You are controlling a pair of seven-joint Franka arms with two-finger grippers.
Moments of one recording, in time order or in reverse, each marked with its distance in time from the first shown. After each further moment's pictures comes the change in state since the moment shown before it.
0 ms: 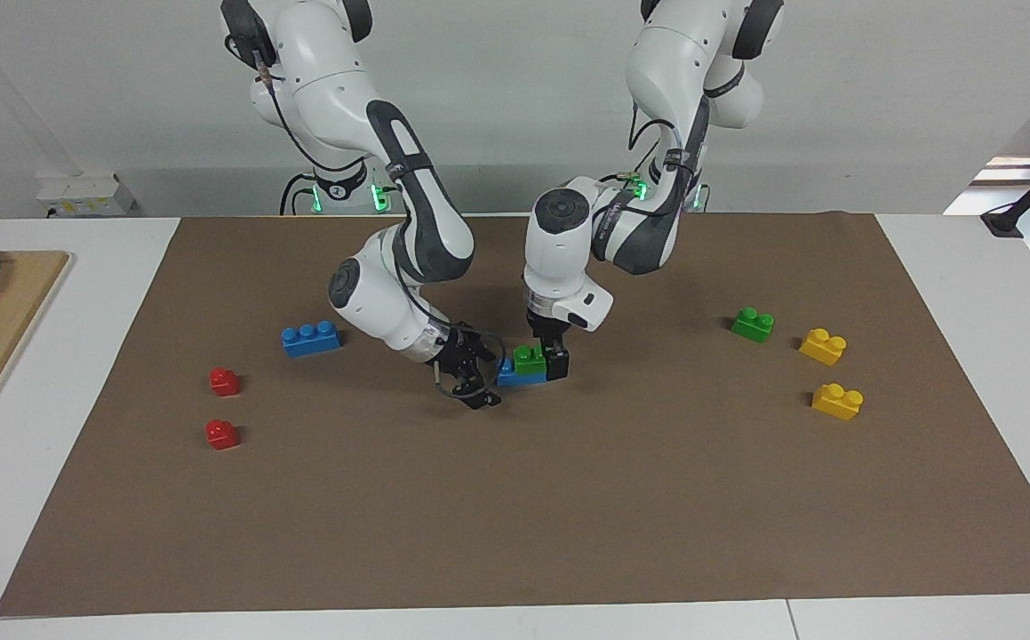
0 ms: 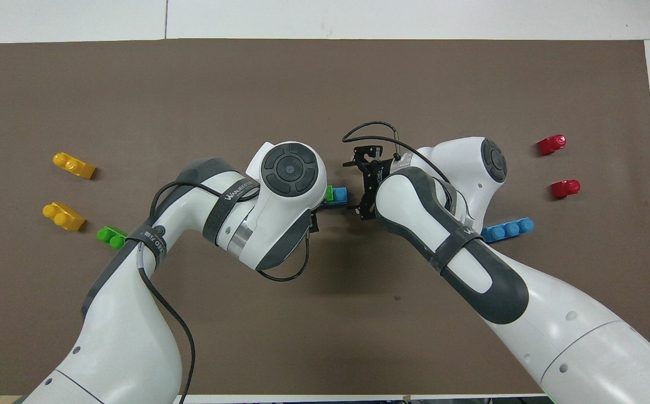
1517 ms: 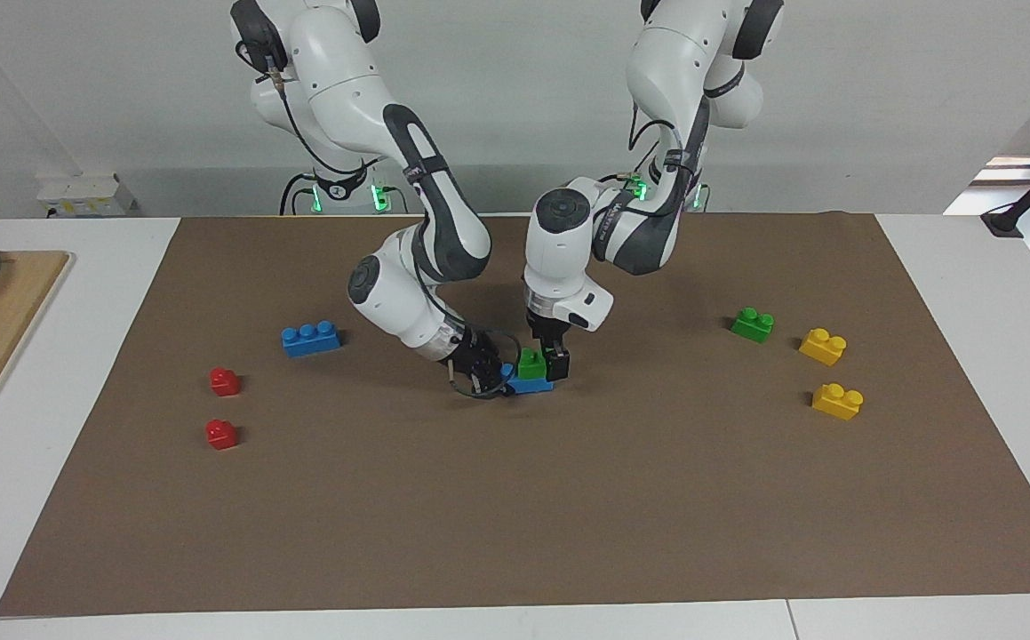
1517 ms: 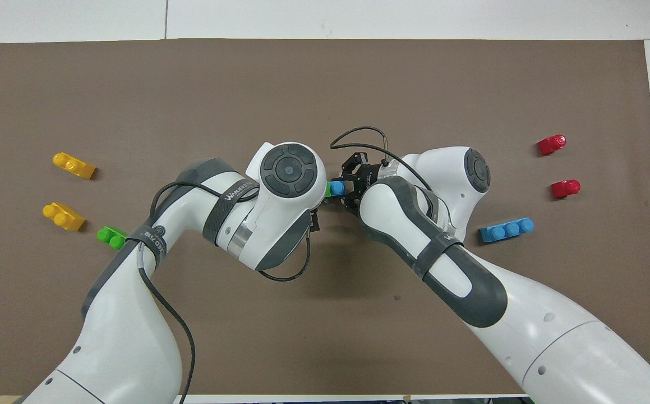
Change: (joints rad) left arm 0.000 0.000 0.001 -0.005 0.000 0.016 -0.013; right arm 0.045 0.020 -0.003 -0.001 0.032 0.060 0.000
